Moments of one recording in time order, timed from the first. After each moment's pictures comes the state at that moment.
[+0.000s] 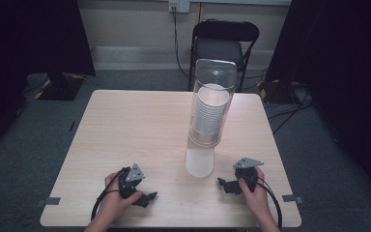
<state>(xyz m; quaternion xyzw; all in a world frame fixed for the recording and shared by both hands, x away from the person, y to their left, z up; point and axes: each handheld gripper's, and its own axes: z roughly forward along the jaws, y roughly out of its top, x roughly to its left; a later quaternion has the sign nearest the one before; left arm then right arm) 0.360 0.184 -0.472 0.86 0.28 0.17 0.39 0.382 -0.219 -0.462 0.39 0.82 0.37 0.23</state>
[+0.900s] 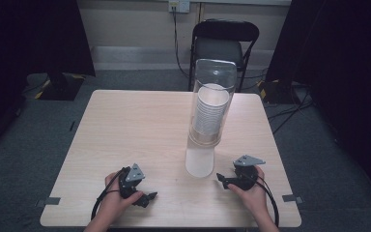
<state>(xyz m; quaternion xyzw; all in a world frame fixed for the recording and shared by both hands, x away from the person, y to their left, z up) 0.360 0.184 -0.472 0.86 0.28 0.17 0.38 0.381 -0.213 -0.451 0.40 0.79 0.39 0.24</state>
